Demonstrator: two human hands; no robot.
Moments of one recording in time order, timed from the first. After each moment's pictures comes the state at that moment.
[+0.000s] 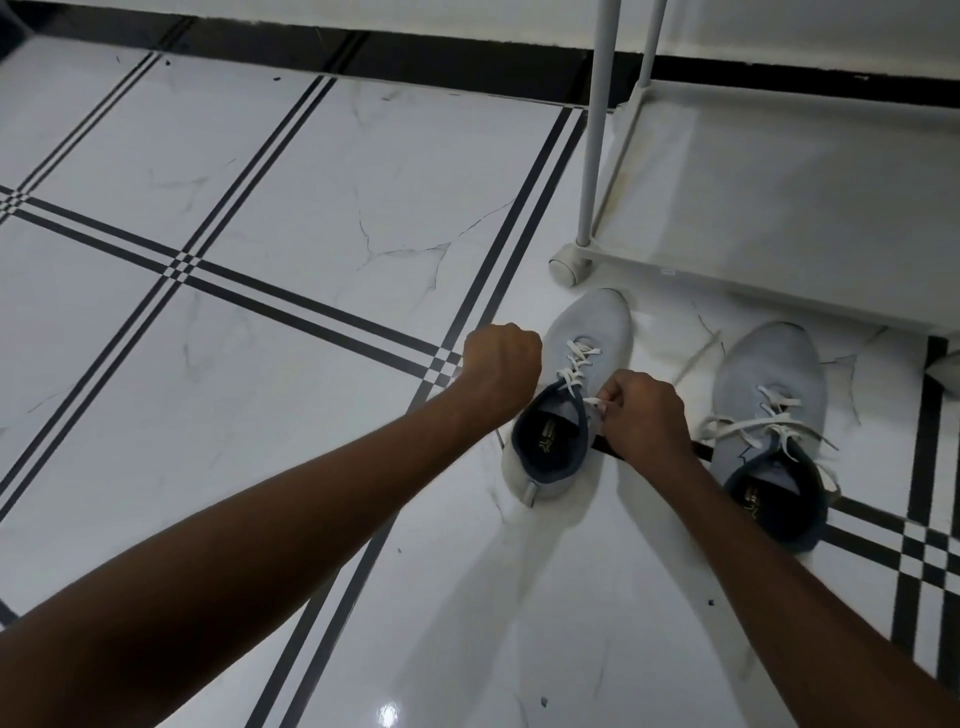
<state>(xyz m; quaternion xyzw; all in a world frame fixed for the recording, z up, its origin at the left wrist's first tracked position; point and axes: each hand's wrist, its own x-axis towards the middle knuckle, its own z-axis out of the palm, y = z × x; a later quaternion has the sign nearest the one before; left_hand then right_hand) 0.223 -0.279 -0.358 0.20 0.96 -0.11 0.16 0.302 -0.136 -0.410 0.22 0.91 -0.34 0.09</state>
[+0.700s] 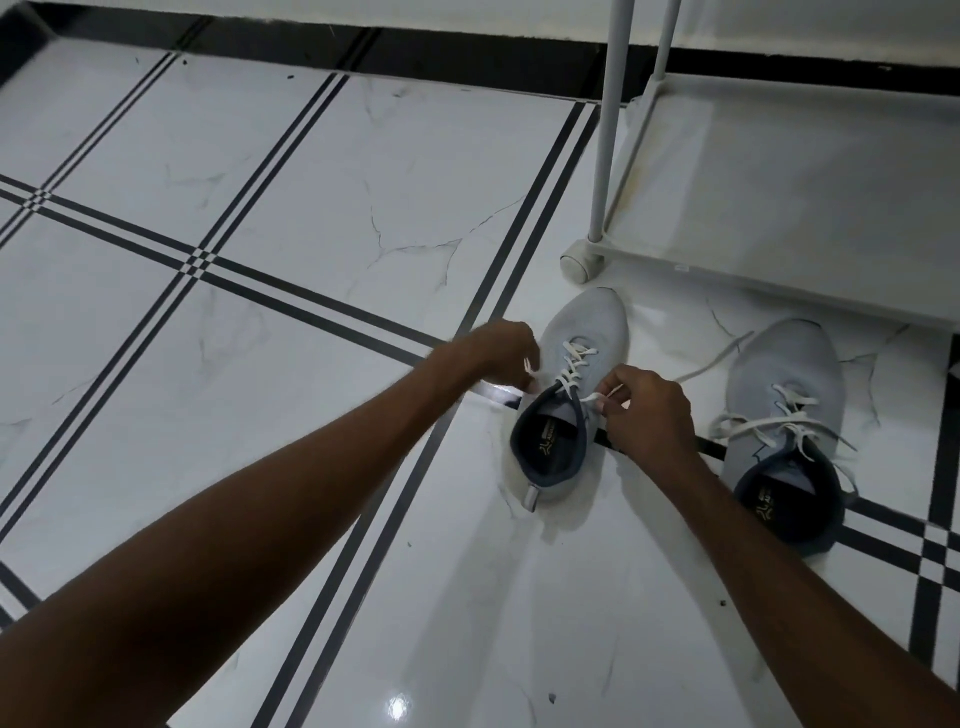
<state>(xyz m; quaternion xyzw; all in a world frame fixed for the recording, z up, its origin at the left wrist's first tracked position) 0.192 -0.298 -0.361 0.21 0.91 0.01 0.36 0.304 -0.139 -0.415 0.19 0.90 -0.39 0.07</state>
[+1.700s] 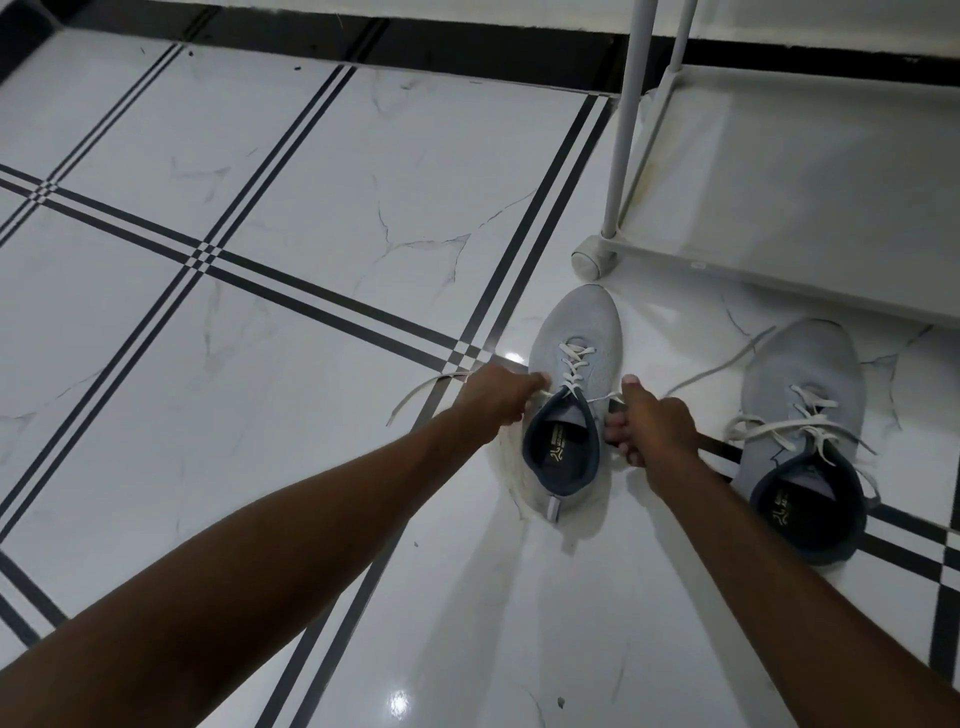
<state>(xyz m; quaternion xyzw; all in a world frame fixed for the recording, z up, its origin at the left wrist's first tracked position) 0.236 -0.317 -0.412 -0.21 0.82 0.42 0.31 0.297 -0.154 -0.428 0.49 0.64 -0.57 0.15</state>
